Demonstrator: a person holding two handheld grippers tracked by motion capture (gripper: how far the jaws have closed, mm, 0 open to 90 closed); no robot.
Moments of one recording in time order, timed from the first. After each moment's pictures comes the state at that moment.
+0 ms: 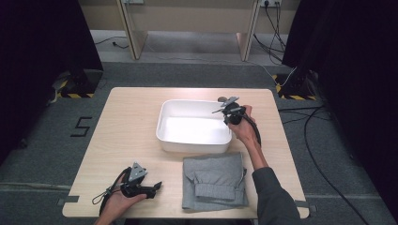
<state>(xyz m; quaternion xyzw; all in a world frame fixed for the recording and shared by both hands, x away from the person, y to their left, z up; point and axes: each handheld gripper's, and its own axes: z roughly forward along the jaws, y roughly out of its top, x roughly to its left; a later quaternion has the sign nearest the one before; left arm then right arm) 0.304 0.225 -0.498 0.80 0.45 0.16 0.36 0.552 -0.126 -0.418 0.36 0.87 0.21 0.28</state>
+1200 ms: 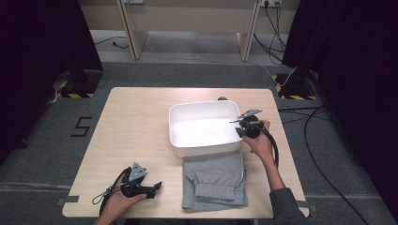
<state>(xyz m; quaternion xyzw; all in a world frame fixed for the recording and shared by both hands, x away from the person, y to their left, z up) 0.304 0.225 -0.498 0.80 0.45 0.16 0.36 0.502 -0.177 -0.426 0.40 0.86 0.25 0.20</state>
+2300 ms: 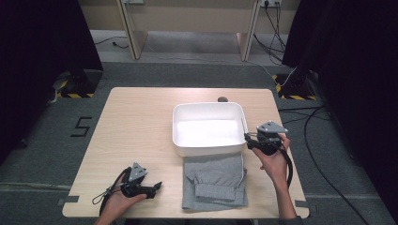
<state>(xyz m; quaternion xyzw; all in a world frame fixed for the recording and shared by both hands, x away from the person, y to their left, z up) 0.304 0.225 -0.498 0.80 0.45 0.16 0.36 0.427 -0.211 -0.399 0.44 0.78 0.36 0.27</state>
